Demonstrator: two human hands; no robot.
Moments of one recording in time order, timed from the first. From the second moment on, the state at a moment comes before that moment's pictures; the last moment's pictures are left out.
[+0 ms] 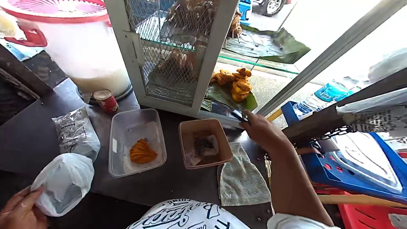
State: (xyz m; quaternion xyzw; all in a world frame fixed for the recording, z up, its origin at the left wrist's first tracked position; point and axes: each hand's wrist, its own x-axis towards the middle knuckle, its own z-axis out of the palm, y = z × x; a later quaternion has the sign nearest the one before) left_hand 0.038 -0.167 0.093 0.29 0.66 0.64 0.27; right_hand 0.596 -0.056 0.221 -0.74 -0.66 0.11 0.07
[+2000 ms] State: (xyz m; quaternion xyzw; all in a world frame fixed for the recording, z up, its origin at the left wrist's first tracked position) left_hand 0.059 0.033 0.225 0.66 0.51 0.48 0.28; right_hand 0.406 -0.173 0.163 -0.66 -0.73 0.12 0.16
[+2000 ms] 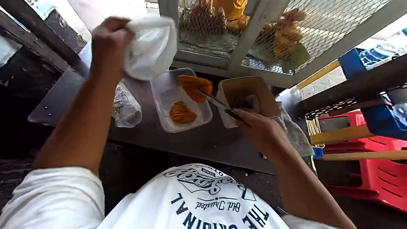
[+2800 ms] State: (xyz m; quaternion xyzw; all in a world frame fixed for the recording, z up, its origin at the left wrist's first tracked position) left_hand 0.059 0.011 0.079 0.60 0.53 0.21 0.56; right_hand 0.238 -0.092 0.183 -0.69 -0.64 0.09 -0.33
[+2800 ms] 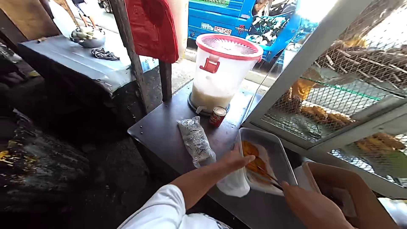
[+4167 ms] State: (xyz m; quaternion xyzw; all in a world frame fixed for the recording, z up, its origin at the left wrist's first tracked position) left_hand -0.126 0.009 0.078 0.52 0.48 0.32 0.62; right_hand 0.206 -0.141 0.193 -0.69 -0.71 -0.05 -0.12
